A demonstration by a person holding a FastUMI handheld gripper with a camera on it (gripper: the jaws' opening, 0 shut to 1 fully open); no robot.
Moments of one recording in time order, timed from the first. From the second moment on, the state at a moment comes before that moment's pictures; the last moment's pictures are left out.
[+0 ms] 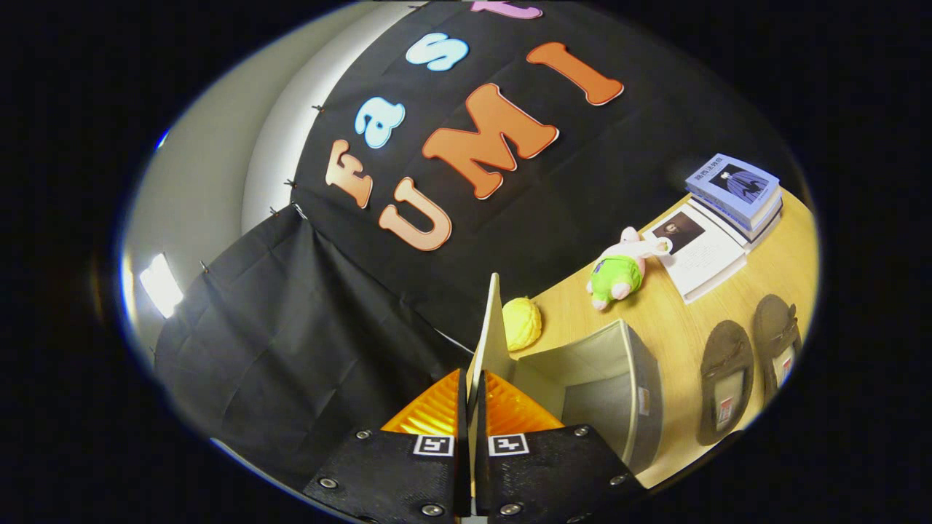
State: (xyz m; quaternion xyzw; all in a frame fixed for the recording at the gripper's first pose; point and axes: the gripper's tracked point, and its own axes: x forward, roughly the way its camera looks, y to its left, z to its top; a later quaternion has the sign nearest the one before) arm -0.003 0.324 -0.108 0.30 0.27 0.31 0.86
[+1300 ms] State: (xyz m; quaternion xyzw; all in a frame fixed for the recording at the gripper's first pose) arm -0.009 0.380 -0.101 0.16 0.20 0.32 0.91
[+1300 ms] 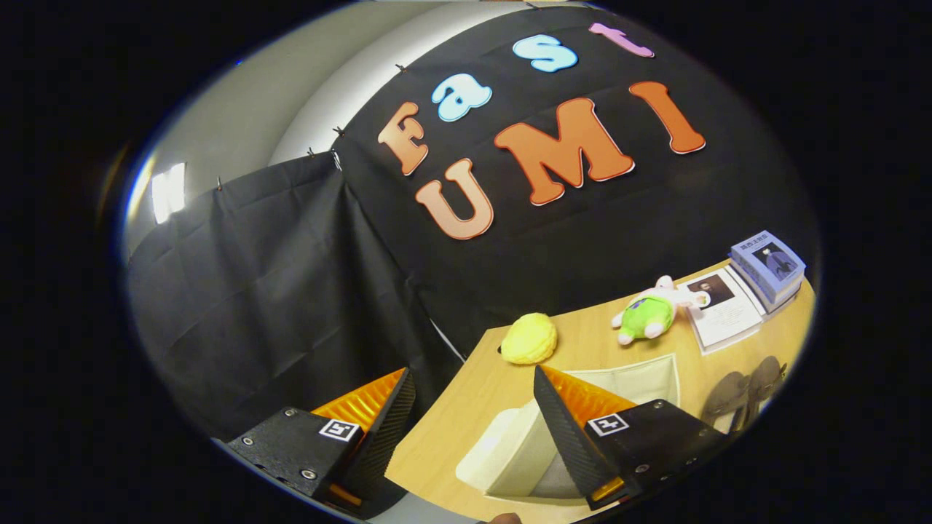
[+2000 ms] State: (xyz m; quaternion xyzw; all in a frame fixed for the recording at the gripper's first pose) arm 0.037 0.202 -0.181 0.08 0.18 0.15 0.97
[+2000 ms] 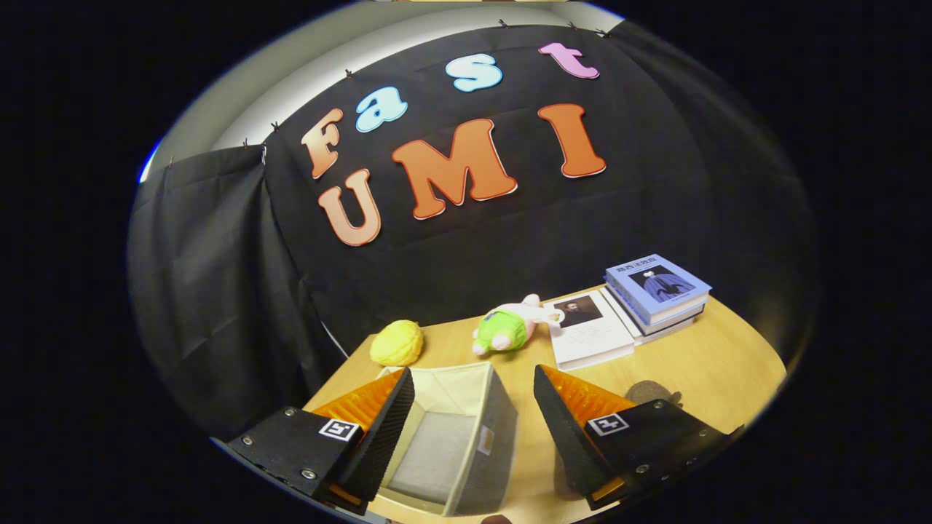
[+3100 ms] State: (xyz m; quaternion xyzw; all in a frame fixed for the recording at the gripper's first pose) arm 0.027 0.112 -0.357 0.03 0.31 0.03 0.95
